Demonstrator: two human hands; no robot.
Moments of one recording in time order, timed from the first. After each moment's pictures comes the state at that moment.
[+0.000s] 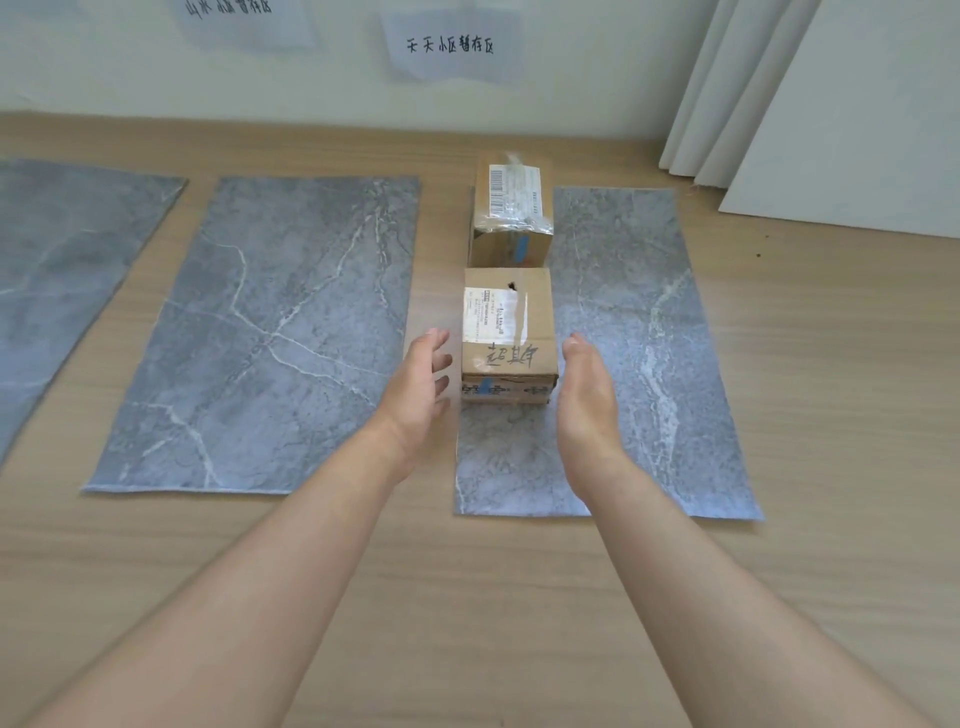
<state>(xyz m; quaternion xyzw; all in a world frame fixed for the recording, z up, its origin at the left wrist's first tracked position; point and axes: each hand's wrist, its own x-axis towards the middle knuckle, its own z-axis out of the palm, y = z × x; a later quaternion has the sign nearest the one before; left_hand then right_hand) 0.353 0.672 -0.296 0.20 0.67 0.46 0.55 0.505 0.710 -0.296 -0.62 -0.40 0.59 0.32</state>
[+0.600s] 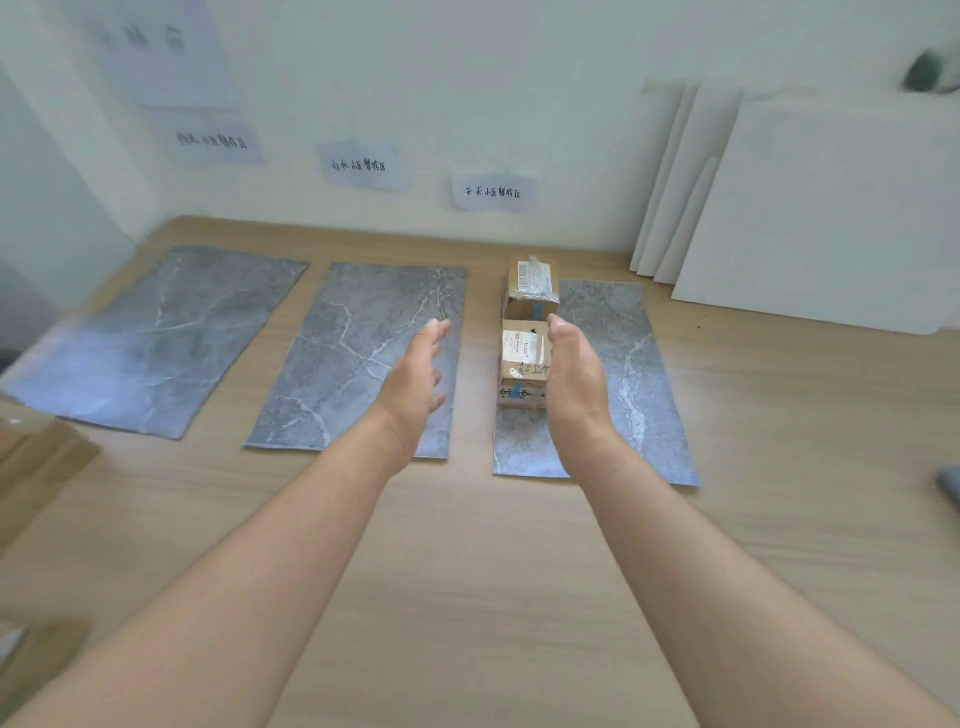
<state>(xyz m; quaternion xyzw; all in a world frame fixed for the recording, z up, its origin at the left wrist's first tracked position) 0.346 0.503 -0.125 0.28 0.63 0.55 0.47 0.488 0.551 -0.118 -0.53 -0.51 0.55 0.41</state>
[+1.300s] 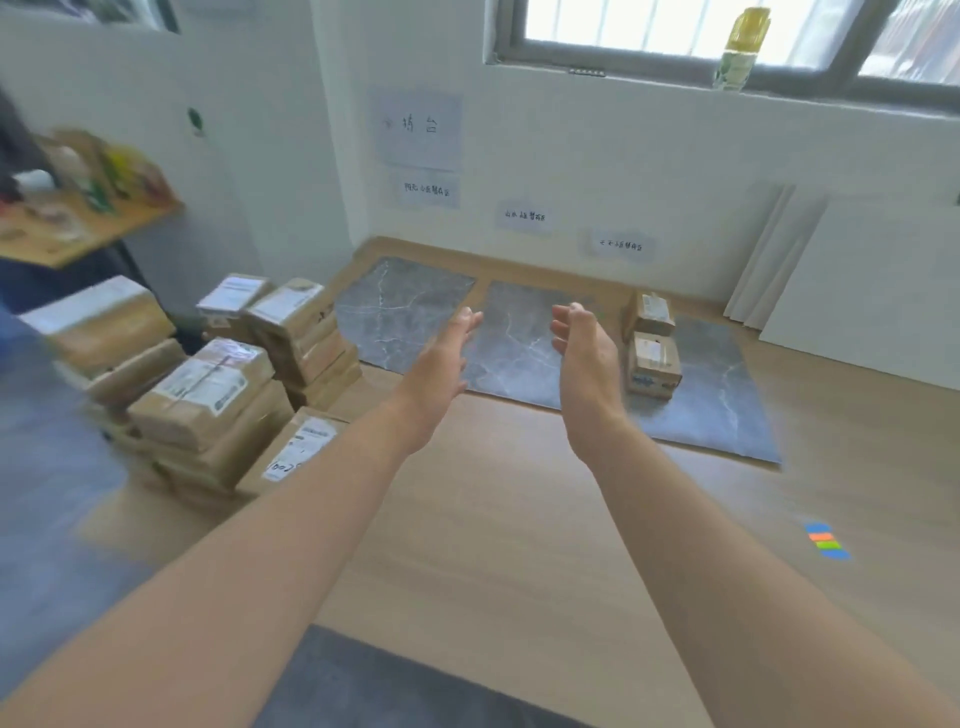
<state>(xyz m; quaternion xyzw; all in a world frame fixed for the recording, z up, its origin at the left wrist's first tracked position) 0.219 0.144 -0.005 0.31 0.62 0.58 0.41 0.351 0.209 0.010 -0.44 -0.56 0.55 0.43</state>
